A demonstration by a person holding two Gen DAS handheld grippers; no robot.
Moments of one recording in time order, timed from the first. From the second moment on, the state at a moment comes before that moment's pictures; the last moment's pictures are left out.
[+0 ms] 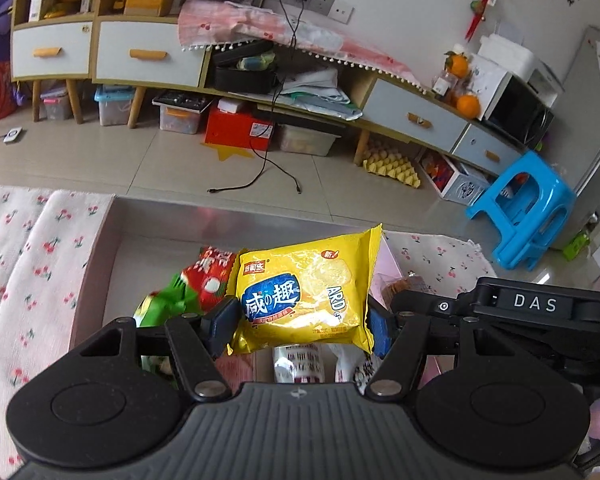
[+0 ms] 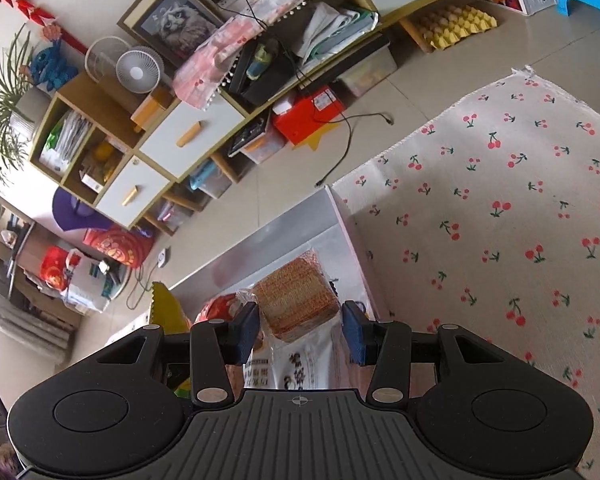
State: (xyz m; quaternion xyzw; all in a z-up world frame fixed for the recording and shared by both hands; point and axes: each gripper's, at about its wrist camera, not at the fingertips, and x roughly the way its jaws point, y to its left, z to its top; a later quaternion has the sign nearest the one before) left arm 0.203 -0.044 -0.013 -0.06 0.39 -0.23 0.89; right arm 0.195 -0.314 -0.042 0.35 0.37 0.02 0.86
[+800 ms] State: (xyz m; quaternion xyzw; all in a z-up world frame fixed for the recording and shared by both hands) left arm 0.196 -0.046 0.003 -0.05 0.37 -0.23 0.90; right arm 0.183 -0.320 -0.022 0.35 0.35 0.03 0.87
